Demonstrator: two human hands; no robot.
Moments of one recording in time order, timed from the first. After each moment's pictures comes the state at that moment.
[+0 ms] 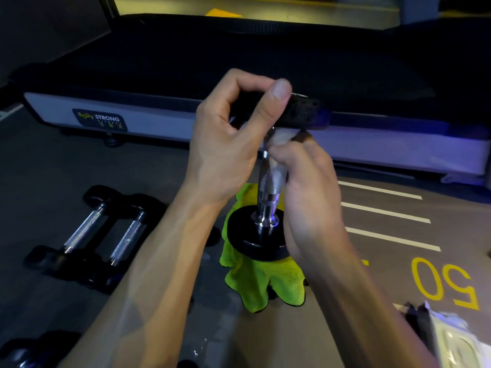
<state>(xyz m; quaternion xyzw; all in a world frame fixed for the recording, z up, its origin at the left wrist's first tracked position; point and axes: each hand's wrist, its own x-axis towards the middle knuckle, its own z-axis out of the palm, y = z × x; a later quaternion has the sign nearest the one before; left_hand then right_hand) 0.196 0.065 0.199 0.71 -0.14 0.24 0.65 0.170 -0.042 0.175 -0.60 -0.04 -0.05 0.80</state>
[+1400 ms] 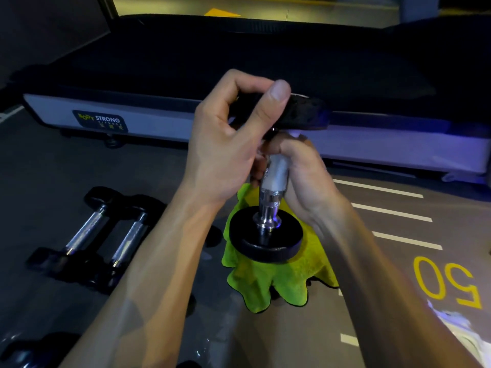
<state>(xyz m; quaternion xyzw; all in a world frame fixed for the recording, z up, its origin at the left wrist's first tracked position) 0.195 0.069 0.199 0.70 -0.14 0.24 0.65 0.216 -0.044 0.167 -0.56 -0.06 0.11 0.82</state>
